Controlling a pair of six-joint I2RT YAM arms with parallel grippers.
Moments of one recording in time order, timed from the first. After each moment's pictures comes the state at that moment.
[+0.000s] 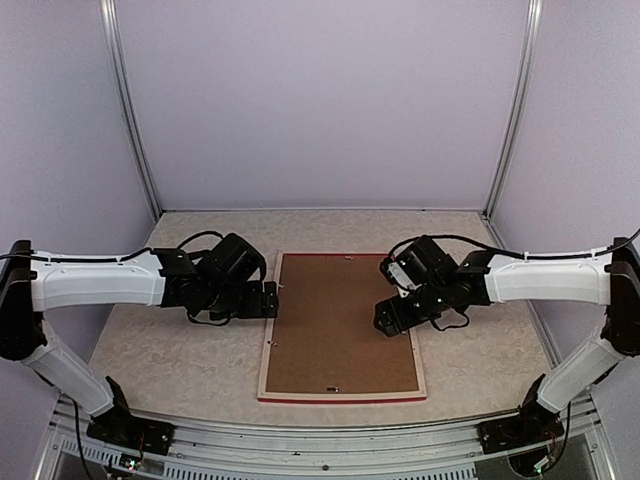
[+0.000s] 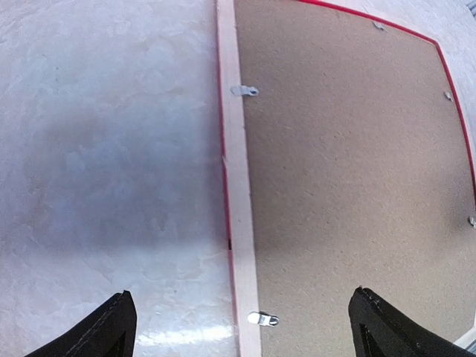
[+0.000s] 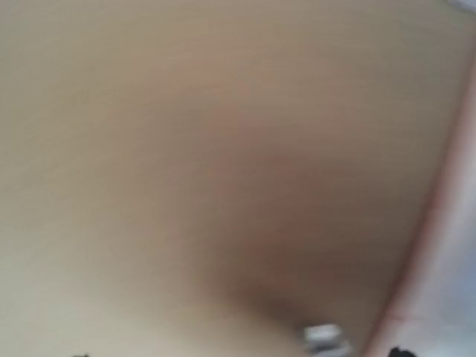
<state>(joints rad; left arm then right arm) -0.90 1.50 0.99 -0.48 -0.29 -0.79 0.78 1.50 0.93 -0.45 0.06 0.37</state>
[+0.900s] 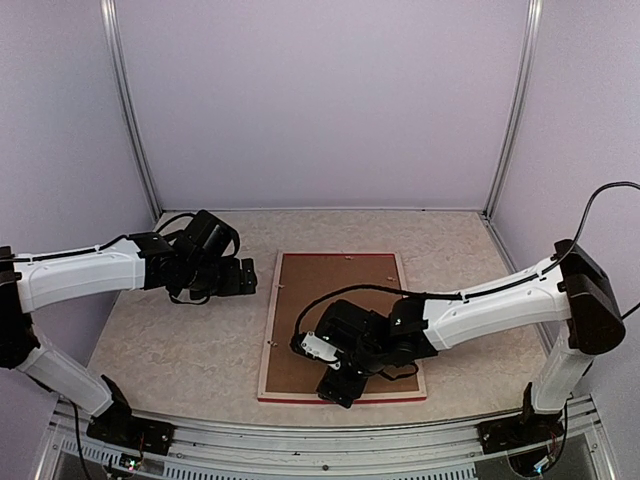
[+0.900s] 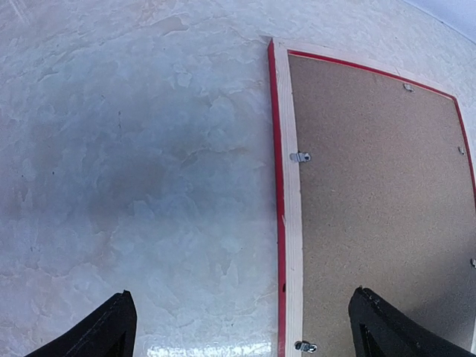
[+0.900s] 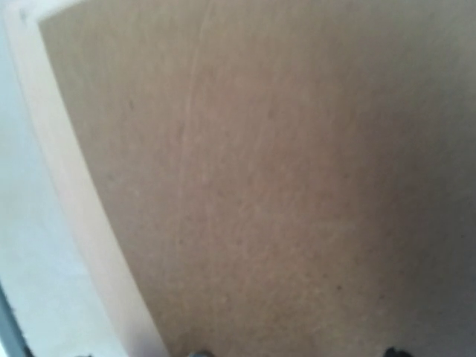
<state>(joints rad) -0.72 1.42 1.00 -0.51 -0.29 -0.67 1.26 1.75 1.12 -0.43 0.04 0.07</state>
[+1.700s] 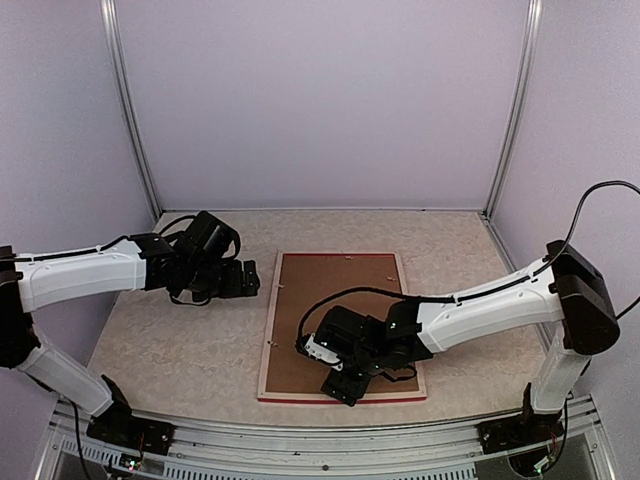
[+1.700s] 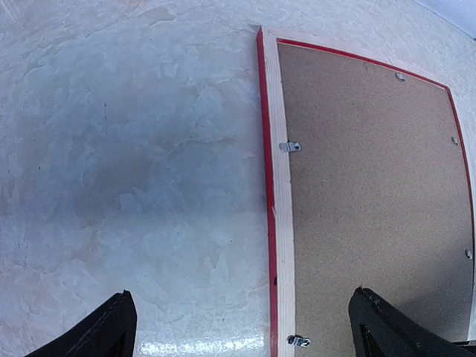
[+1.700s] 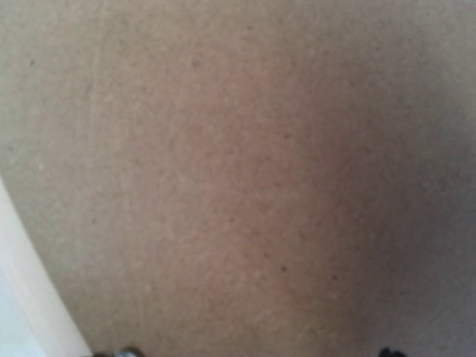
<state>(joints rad) -0.72 1.42 1.00 -0.50 -0.24 -0.67 1.26 1.79 1.12 -0.47 0.15 0.08</state>
